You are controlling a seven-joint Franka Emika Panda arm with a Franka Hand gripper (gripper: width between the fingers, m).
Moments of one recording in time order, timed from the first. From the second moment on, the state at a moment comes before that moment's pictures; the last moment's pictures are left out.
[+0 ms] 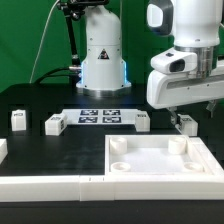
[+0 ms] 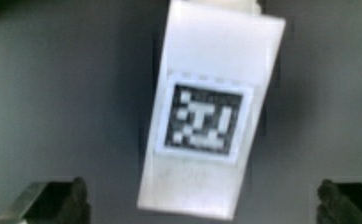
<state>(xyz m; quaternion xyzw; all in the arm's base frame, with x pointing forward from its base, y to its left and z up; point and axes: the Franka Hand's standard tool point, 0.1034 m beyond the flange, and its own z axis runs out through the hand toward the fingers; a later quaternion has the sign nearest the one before) 0.430 0.183 0.031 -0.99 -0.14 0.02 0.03</state>
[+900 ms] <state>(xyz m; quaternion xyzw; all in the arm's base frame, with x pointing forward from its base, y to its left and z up) 0.404 0.174 0.018 -0.91 -0.13 0.39 -0.03</state>
